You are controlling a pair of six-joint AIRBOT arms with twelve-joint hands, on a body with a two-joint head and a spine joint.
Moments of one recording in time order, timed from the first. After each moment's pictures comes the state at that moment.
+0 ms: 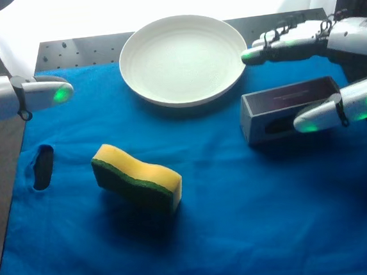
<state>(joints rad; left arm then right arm) 0.88 -0.81 1.06 -0.21 -1.06 0.89 -0.81 -1.18 1.61 -0.58 0.87 0.04</state>
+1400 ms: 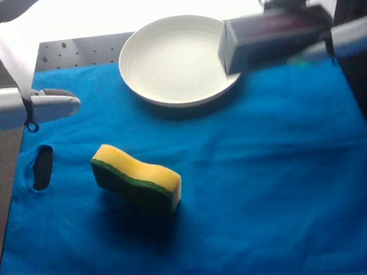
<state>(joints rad) 0.89 -0.82 1.06 -0.19 -1.06 0.87 -0.58 -1.24 1.76 -0.64 0.86 0.08</state>
